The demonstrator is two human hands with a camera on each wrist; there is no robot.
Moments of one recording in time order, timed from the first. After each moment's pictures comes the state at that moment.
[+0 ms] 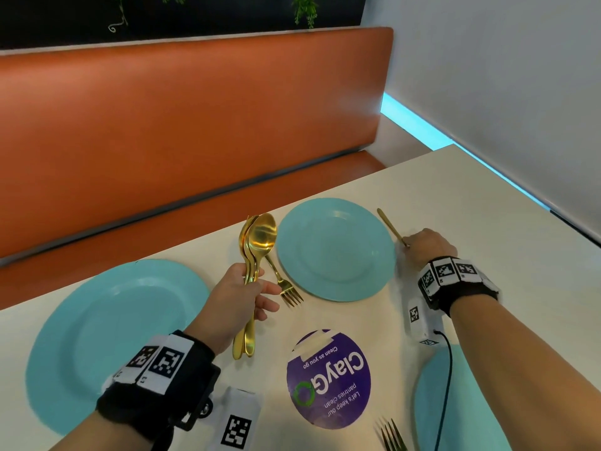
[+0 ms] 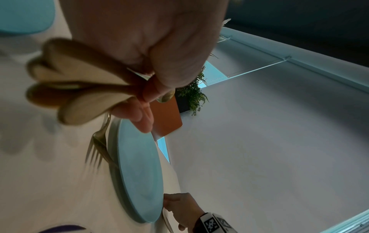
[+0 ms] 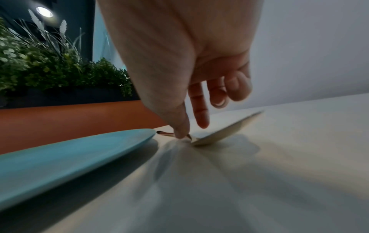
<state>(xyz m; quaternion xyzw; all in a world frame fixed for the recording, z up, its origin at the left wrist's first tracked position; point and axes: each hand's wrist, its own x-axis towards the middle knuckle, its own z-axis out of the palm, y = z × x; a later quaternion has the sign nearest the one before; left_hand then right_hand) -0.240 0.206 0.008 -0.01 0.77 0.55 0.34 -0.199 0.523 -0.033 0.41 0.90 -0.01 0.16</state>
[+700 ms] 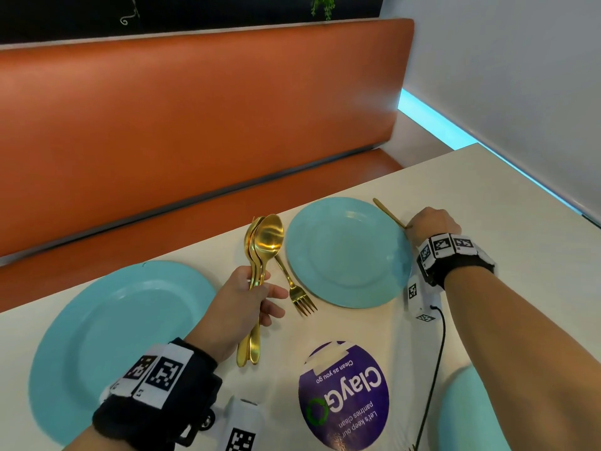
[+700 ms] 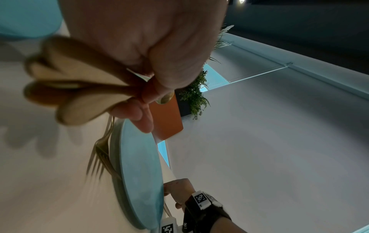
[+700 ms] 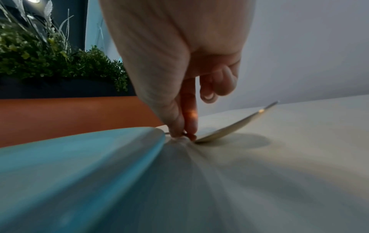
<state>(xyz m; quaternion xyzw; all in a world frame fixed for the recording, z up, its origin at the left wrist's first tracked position) -0.252 0.203 0.000 -0.03 0.76 0.56 0.34 -0.260 0.534 -0.039 0.45 0.89 -0.04 0.08</state>
